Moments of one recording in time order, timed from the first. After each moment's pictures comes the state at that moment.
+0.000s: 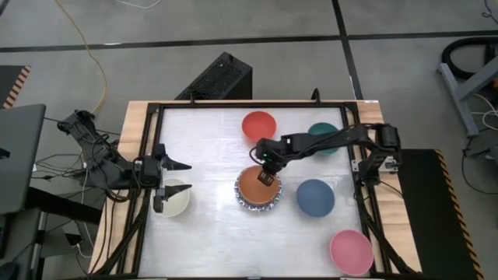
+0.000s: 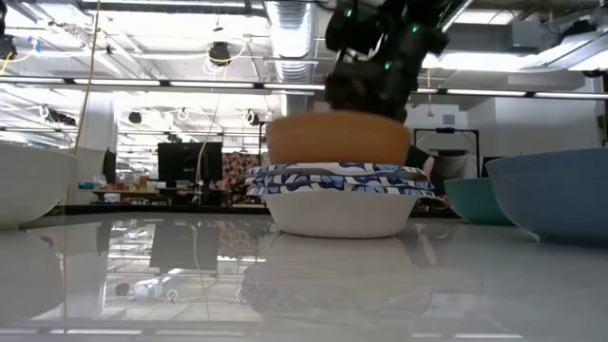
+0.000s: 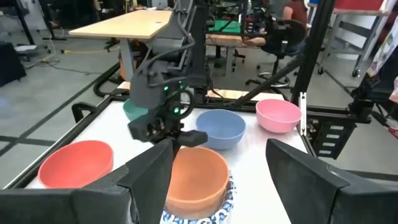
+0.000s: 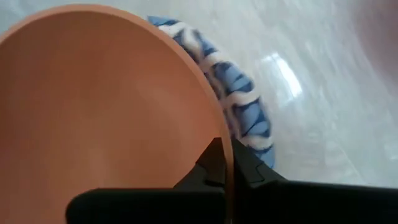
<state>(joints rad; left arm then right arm) -0.75 0.81 0.93 -0.26 -0.86 -0.18 -0.09 1.71 1.20 -0.54 -0.10 0.47</state>
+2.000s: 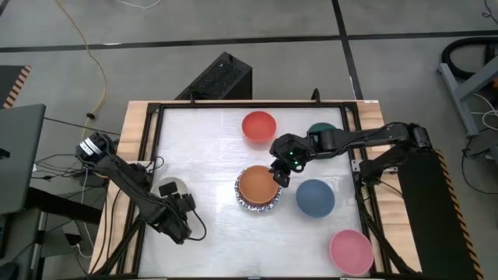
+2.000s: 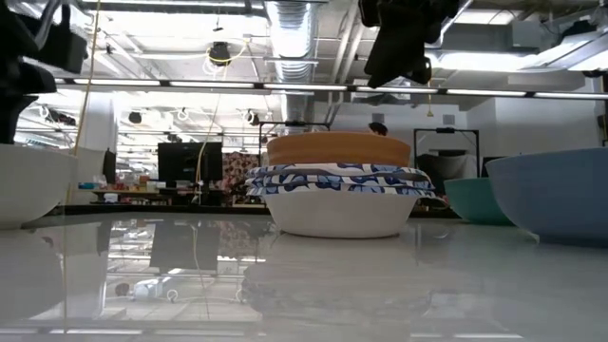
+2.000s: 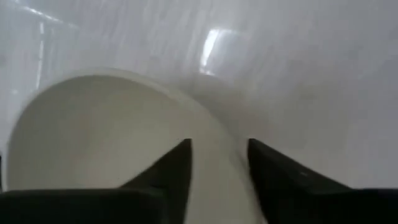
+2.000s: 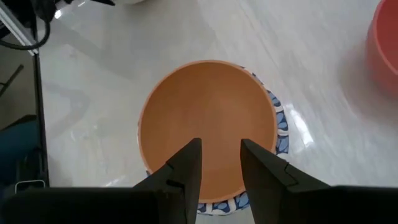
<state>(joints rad) -0.74 1.54 0.92 -1.00 -0.28 -1.10 0.02 1.40 1.21 -0.63 -0.04 0.46</state>
